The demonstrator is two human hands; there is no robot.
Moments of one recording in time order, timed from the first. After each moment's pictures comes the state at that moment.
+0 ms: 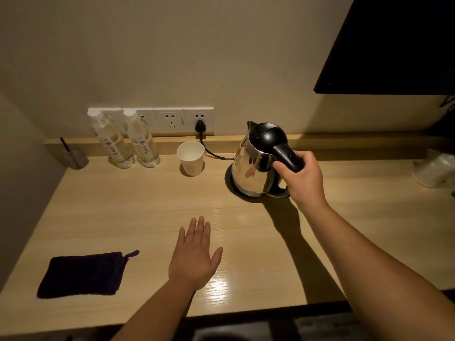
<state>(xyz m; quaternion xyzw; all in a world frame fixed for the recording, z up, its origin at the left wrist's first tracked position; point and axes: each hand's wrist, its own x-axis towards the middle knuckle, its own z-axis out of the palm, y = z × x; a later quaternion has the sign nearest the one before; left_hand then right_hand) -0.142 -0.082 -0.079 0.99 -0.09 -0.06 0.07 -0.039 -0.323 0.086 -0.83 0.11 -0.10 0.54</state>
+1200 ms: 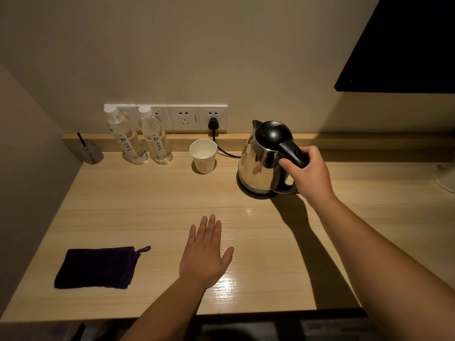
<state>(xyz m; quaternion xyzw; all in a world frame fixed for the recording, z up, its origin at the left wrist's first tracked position) -0.140 -0.082 -0.085 0.99 -0.08 -0.06 0.07 -0.012 -0.320 0.071 -0.86 0.08 -0.07 0.50</state>
